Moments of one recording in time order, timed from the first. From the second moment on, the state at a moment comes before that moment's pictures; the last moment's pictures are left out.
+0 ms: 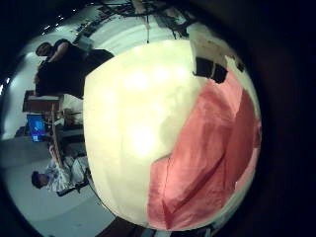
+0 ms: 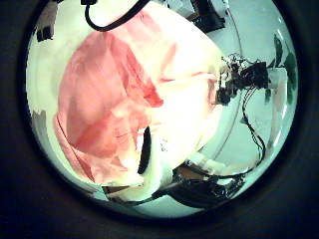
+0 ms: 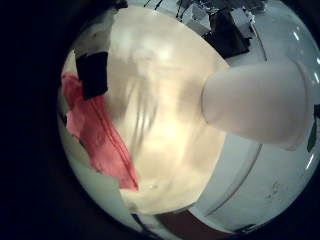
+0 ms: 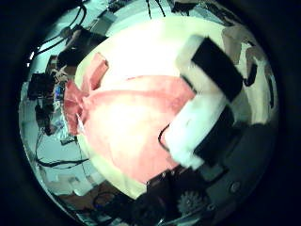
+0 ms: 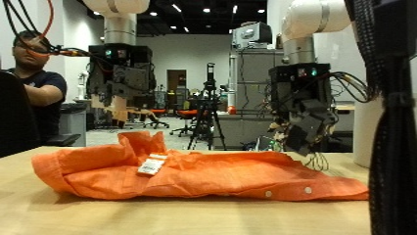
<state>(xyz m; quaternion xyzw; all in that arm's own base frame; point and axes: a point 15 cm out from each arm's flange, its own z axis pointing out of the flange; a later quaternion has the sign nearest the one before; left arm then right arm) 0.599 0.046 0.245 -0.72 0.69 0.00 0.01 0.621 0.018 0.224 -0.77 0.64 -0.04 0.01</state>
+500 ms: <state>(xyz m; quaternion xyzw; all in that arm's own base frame) 0.569 0.065 0.315 -0.73 0.69 -0.01 0.02 0.538 -0.013 0.288 -0.80 0.60 -0.03 0.00</state>
